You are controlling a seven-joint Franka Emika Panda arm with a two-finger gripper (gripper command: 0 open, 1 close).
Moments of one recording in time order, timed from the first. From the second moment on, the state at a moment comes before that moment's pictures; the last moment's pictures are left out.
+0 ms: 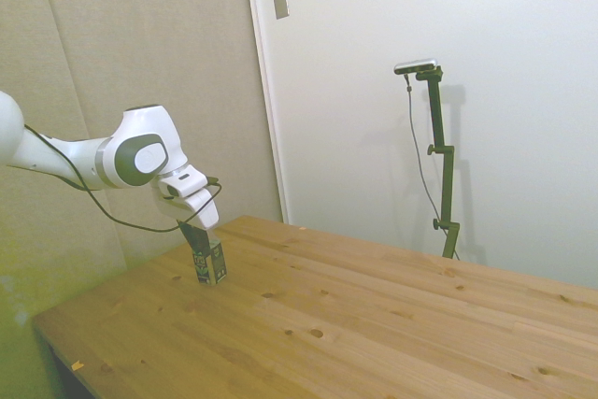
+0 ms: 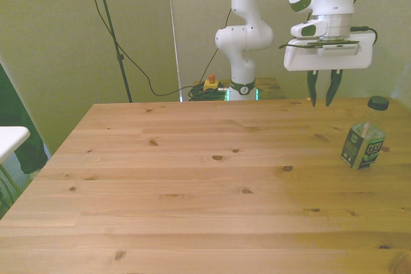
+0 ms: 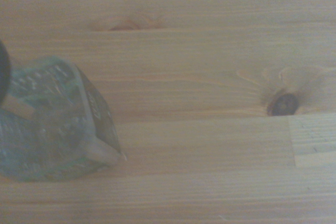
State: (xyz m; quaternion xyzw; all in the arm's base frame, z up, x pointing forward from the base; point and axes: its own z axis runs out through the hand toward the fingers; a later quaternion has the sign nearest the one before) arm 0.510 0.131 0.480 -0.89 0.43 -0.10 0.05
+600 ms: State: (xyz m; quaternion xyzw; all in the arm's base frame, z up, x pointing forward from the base) arm 0.560 0.208 0.492 -0.89 0.44 -0.10 0.05
